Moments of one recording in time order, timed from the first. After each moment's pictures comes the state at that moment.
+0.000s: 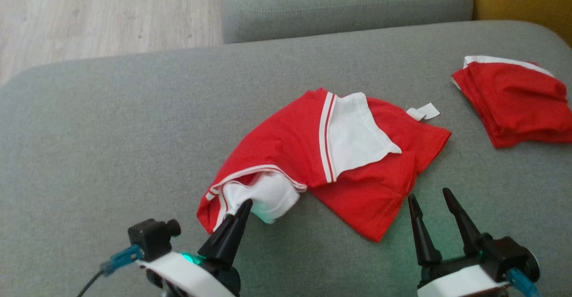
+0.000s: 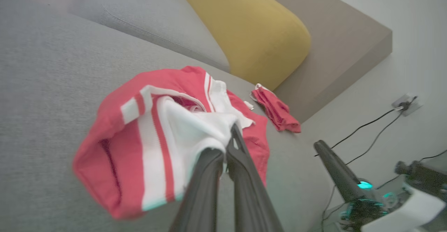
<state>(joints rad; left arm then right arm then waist) -0.04 0.29 -0.58 0.02 -0.86 -0.12 0.04 0.14 -0.05 0.12 0.14 0.11 0.13 -0.25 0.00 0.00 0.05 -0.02</state>
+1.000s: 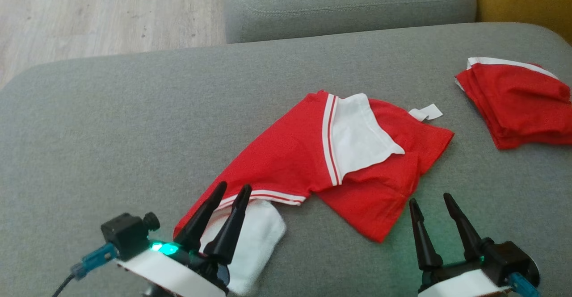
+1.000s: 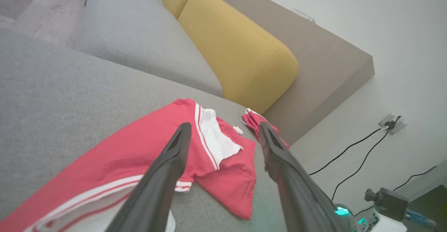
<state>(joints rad) 0.00 0.35 -0.55 -0.20 -0.95 -0.07 0.06 0.16 -0.04 0.12 0.14 0.13 0.13 -0.25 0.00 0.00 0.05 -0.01</state>
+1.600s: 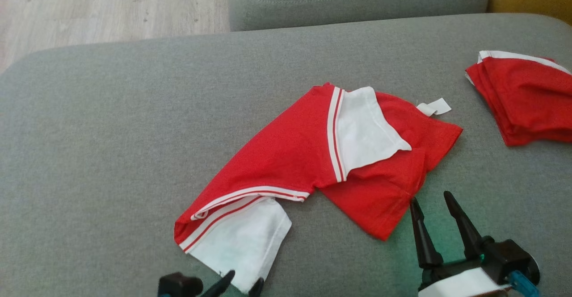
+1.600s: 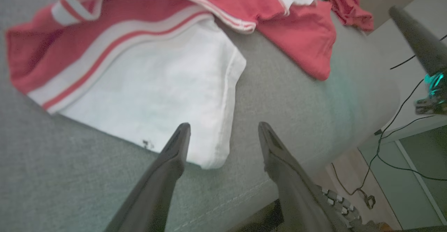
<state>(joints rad) 0.11 0.42 -0.71 -0.06 -0.73 0.05 0.16 0.15 -0.04 0.12 0.14 0.13 0.13 -0.25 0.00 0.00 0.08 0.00</state>
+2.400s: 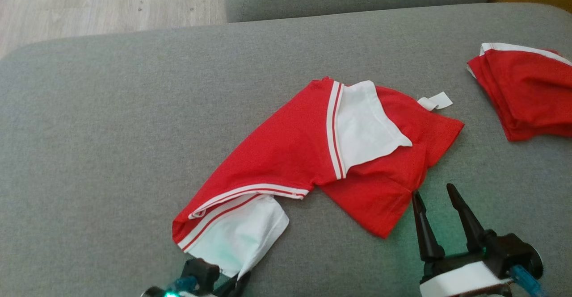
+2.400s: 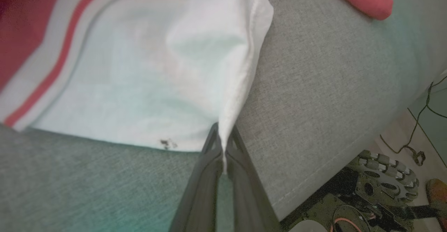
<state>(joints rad) -0.04 0.37 -0.81 0.21 -0.61 0.03 0.22 0.13 -0.04 0.11 0.13 0.10 0.13 -0.25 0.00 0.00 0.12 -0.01</state>
